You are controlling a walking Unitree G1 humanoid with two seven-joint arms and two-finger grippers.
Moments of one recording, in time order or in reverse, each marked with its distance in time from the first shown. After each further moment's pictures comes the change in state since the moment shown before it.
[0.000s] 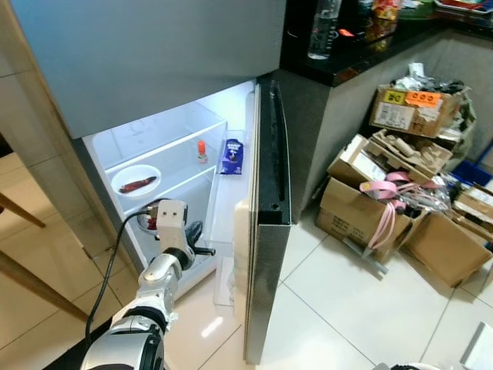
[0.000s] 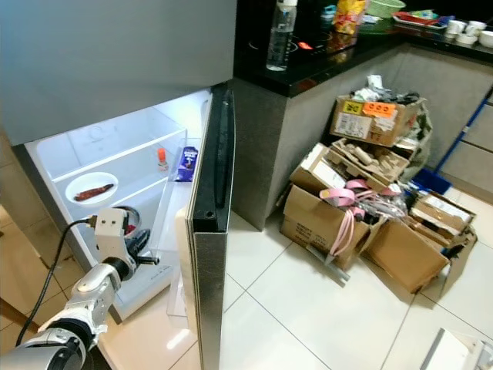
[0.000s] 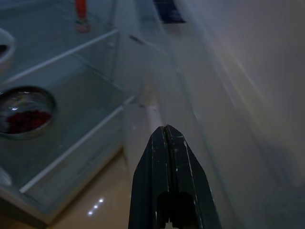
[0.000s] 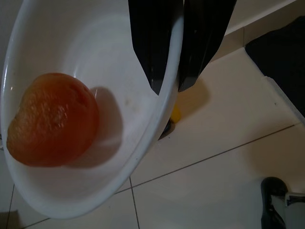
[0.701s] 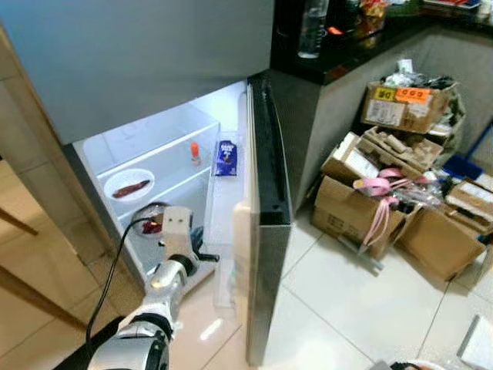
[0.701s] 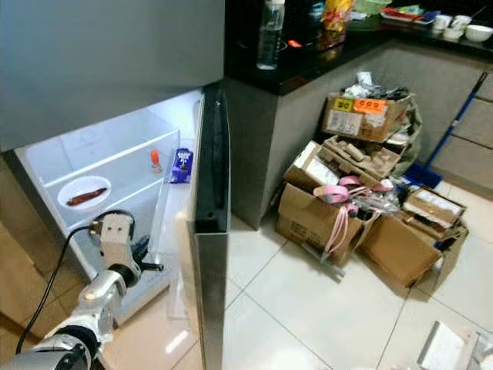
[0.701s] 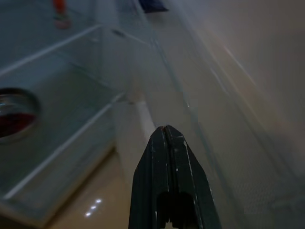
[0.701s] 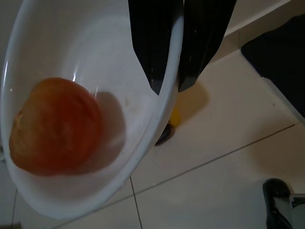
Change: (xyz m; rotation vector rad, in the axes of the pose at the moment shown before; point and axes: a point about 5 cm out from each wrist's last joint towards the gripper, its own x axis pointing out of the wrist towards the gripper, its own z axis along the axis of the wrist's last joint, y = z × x) left arm 0.000 -0.031 -0.017 0.014 0.019 -0.091; right arm 0.000 -0.003 0.001 -0.009 0.003 -0.010
